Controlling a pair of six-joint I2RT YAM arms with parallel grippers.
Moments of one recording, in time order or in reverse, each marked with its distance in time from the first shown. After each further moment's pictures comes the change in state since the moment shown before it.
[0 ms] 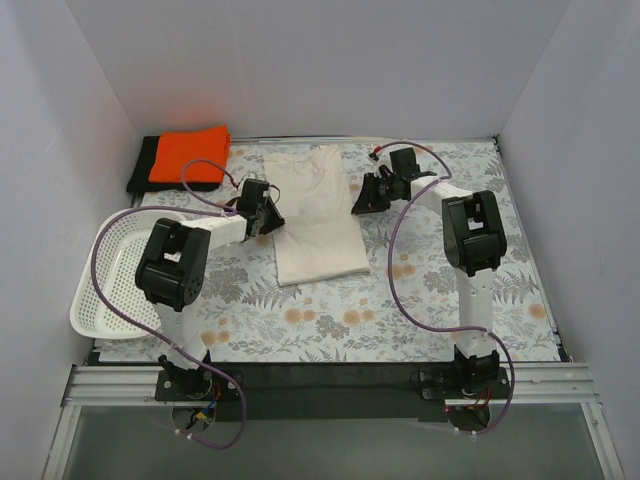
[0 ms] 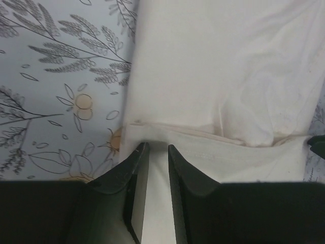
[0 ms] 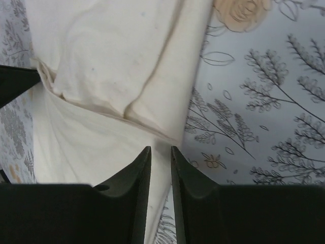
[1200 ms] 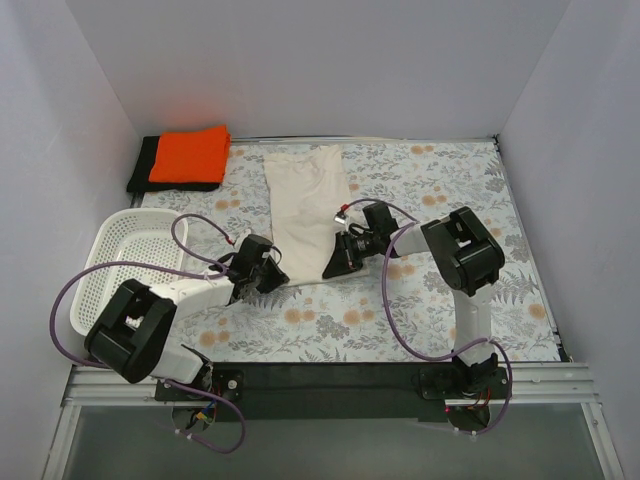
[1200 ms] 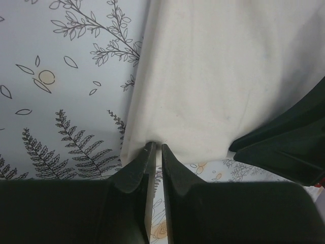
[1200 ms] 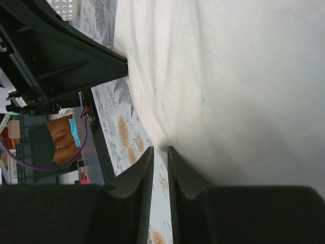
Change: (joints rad) left arm -0.207 -0.477 -0.527 -0.052 0.006 -0.289; right arm 0.235 -0.153 -0.563 0.406 -0.368 0.194
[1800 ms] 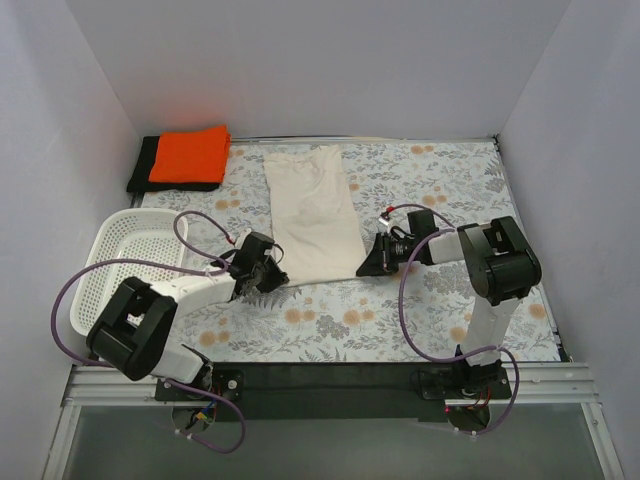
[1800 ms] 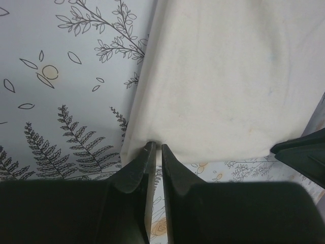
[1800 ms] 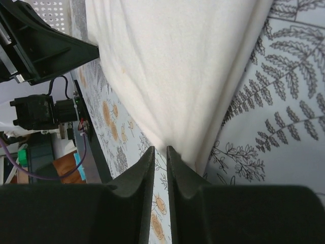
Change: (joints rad) left arm 0.000 0.006 0.018 -0.042 -0.009 -0.038; right arm -0.248 -0.157 -0.253 0.041 -0.007 -0.041
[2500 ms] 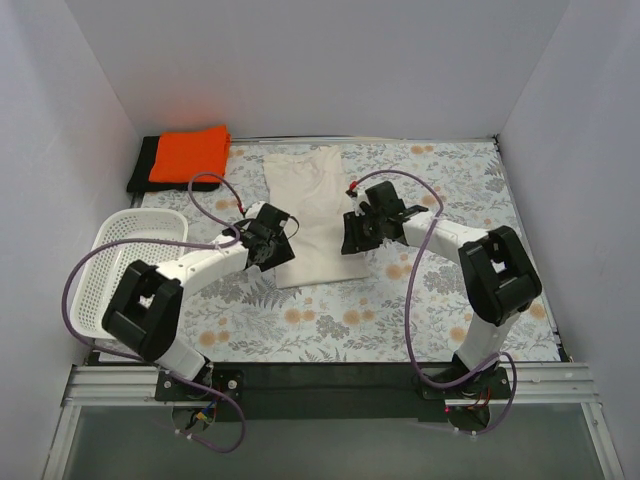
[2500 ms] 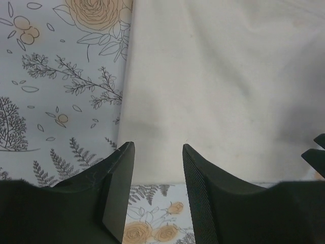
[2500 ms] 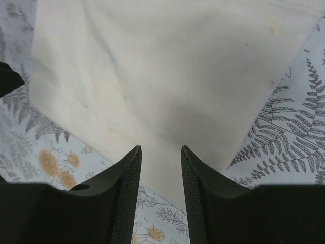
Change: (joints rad) left arm -0.019 0.077 0.343 -0.349 -0.142 0.170; right arm 0.245 -0.170 0.310 -0.431 0.617 -0.183
